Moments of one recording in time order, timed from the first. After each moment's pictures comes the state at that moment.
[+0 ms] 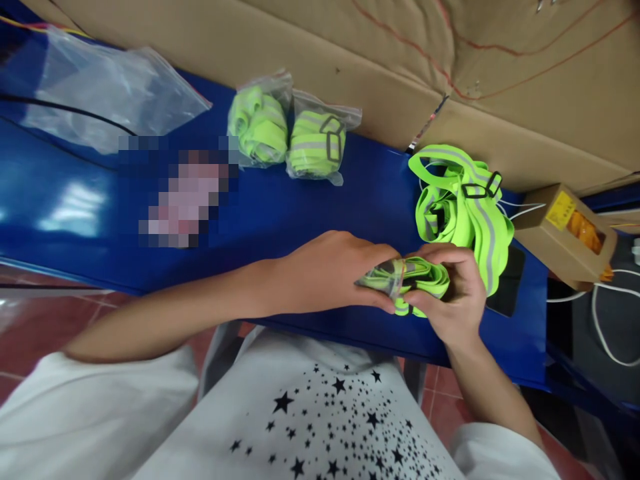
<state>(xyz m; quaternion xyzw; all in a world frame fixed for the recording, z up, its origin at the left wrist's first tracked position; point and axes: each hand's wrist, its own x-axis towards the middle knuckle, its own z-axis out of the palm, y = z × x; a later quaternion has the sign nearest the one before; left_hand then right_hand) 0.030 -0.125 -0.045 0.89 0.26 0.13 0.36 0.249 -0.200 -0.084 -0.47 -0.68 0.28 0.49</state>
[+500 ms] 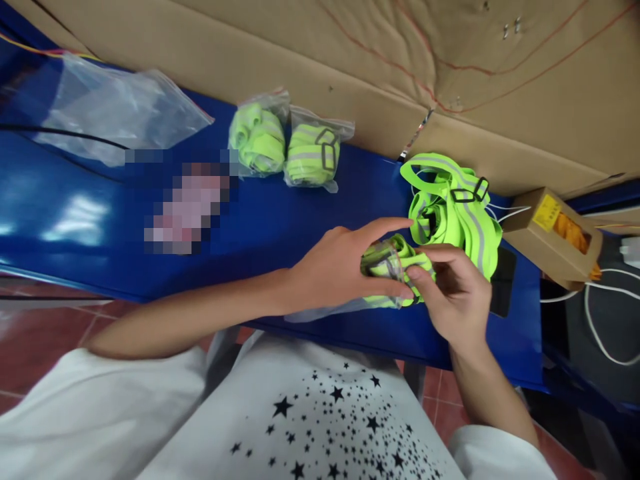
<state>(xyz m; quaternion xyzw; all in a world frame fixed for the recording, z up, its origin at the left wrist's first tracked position) 0.044 -0.130 -0.043 0.79 0.36 0.25 0.43 0.264 -0.197 -0.068 -0.52 -0.66 0.26 0.47</state>
